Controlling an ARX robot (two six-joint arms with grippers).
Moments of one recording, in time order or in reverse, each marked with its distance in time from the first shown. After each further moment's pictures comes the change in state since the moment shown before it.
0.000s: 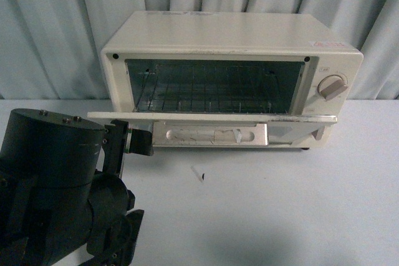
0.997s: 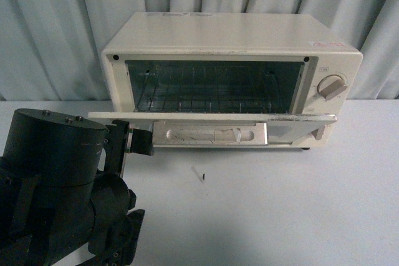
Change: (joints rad) left arm 0.002 0.001 0.002 -0.002 -0.003 -0.001; right arm -0.023 -0.314 0.010 -0.053 -0.357 -0.372
